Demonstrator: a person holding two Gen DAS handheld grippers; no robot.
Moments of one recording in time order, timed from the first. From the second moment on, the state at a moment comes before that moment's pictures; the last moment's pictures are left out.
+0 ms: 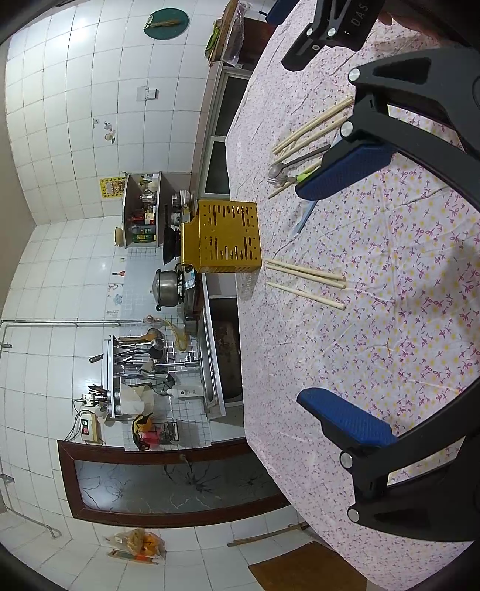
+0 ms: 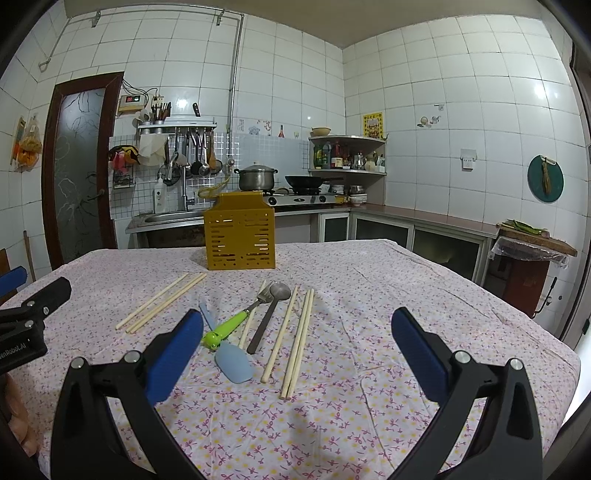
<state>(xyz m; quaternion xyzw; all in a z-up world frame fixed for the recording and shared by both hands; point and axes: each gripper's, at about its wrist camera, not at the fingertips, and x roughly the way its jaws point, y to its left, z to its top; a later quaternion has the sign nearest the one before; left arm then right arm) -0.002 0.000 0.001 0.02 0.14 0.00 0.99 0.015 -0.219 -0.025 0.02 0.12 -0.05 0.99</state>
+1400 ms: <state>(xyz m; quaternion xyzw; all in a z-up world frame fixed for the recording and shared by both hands) -0.003 0.000 0.001 0.02 0.14 0.00 0.99 0.016 -0.222 -0.025 0.02 0.12 -0.05 0.99</state>
